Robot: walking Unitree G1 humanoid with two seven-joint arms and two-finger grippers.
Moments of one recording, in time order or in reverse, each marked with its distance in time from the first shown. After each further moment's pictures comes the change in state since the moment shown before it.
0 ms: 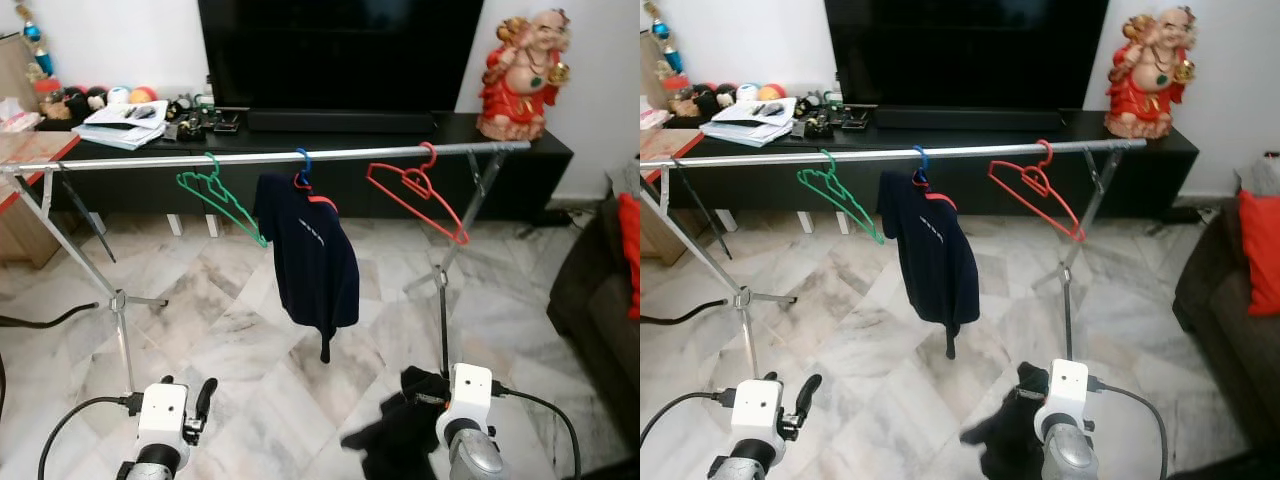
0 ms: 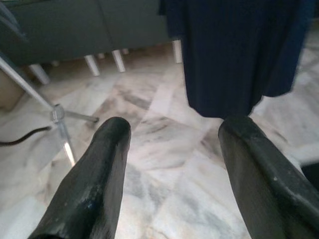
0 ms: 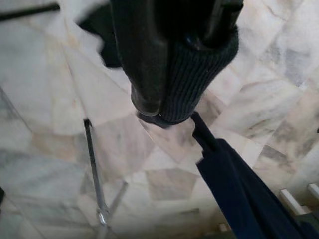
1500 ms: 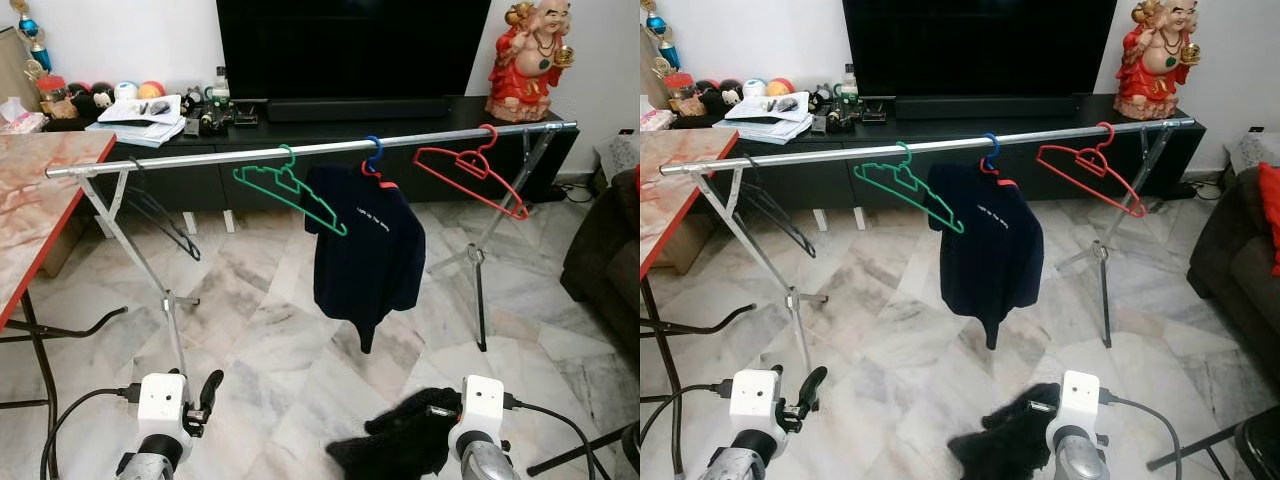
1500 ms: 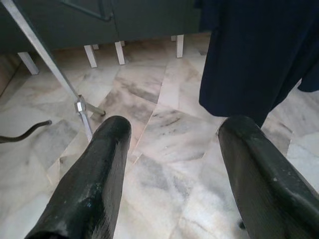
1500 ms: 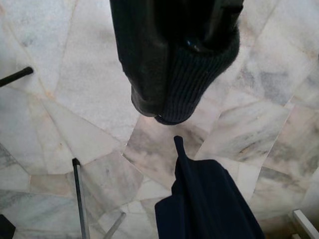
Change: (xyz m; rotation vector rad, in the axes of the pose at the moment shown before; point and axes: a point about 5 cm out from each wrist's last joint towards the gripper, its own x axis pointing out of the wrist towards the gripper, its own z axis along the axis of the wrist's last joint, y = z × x) left arm 0.000 0.002 0.018 -0.073 0.004 -0.039; right arm -0.002 -0.011 -0.007 -0.010 0.023 -0.050
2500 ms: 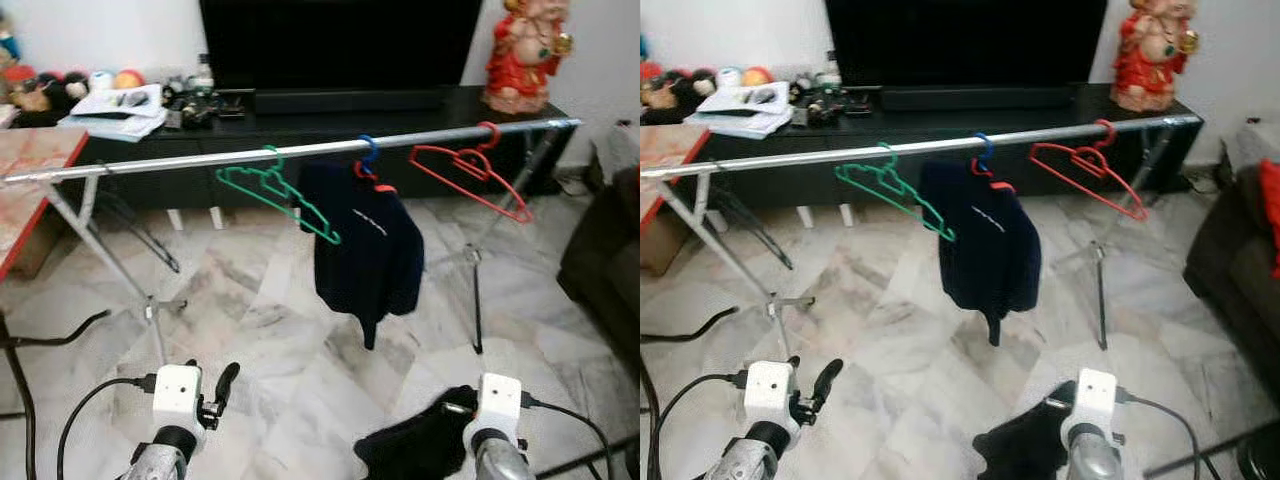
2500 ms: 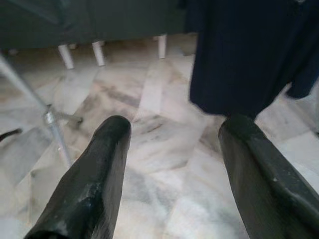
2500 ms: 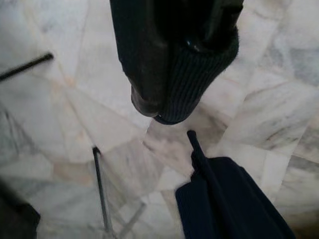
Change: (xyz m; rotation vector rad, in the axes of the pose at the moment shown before) left arm 0.001 -0.008 0.006 0.002 -0.005 -0.051; right arm 0.003 -0.008 0.012 -0.003 -0.039 -0.033
